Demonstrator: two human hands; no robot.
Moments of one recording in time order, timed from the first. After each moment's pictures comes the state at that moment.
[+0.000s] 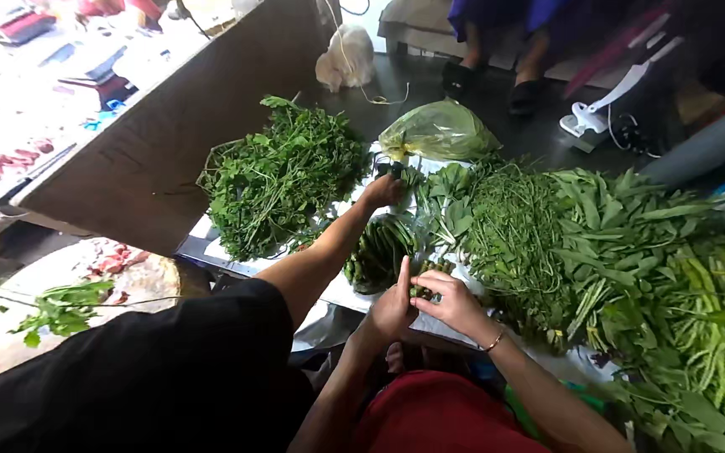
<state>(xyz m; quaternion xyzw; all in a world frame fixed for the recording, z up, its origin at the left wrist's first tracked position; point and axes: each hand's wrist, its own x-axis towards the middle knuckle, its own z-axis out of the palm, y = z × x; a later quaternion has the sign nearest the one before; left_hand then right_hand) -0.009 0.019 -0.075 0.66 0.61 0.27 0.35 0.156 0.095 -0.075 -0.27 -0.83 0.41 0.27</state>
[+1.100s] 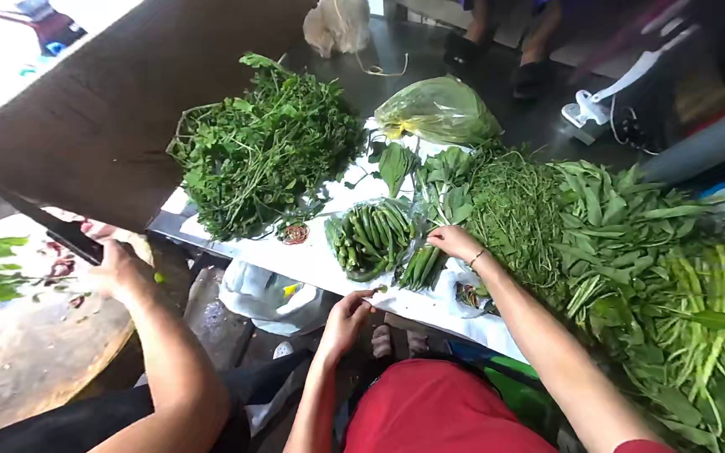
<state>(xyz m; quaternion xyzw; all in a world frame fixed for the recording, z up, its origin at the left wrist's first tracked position) -0.057 -0.047 -0.141 0.38 0.69 0.41 0.46 0.135 0.238 -0.139 -0.42 -0.83 0.37 -0.07</state>
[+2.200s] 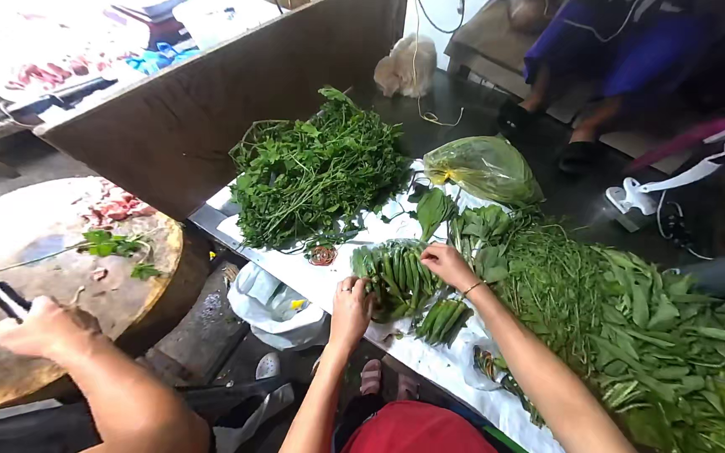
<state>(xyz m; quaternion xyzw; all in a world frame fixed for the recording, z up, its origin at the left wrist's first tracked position) -0.110 0.023 -0.150 0.45 0.83 0.31 0.15 0.033 0.259 -0.113 -0.28 -0.90 0.34 0.00</state>
